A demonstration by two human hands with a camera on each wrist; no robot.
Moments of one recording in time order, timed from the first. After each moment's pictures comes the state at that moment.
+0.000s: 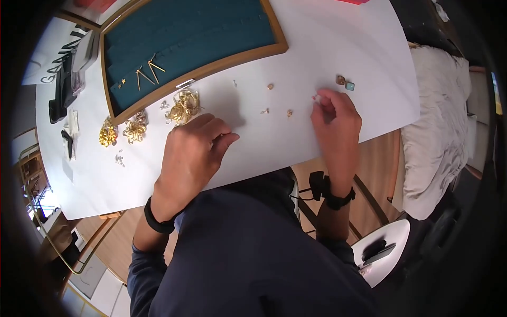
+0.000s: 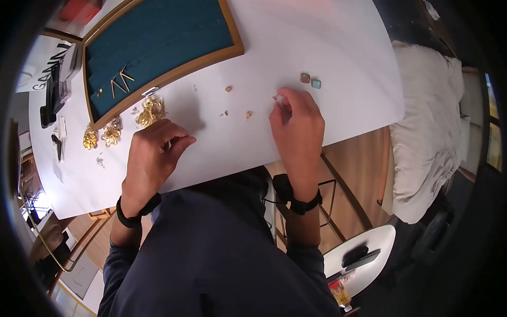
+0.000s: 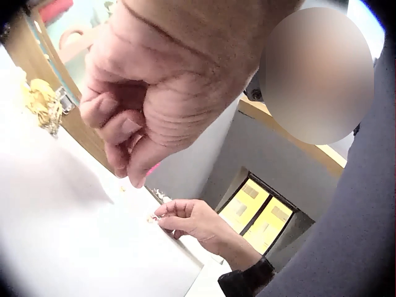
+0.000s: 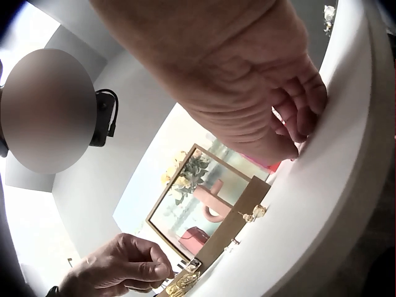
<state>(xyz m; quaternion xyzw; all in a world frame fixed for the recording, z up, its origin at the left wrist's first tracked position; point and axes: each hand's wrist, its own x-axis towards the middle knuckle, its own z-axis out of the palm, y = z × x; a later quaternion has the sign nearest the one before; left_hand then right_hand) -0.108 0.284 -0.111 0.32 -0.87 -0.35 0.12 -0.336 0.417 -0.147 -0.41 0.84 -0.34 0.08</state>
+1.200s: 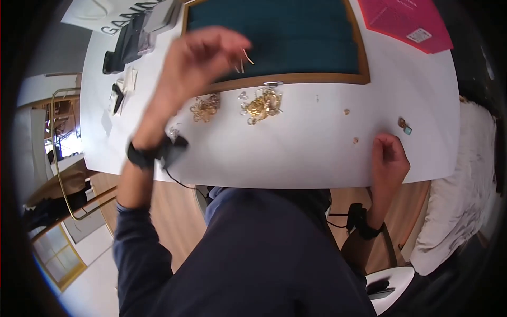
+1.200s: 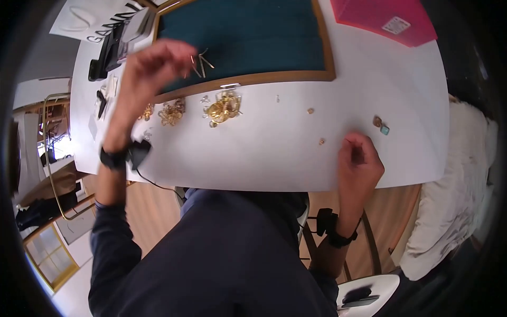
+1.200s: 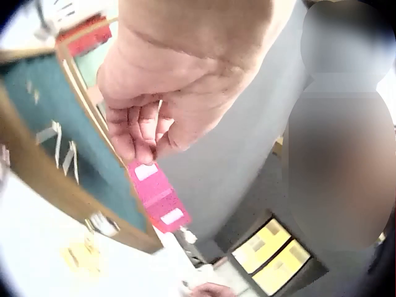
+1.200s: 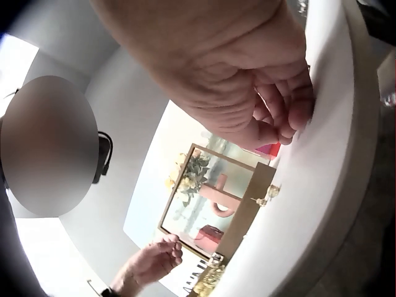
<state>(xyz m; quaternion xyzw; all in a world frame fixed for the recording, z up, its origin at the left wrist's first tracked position) -0.053 0.150 -0.081 0.30 -0.76 -0.54 0.22 -0.333 0.425 -0.162 -0.30 0.79 -0.49 0.22</state>
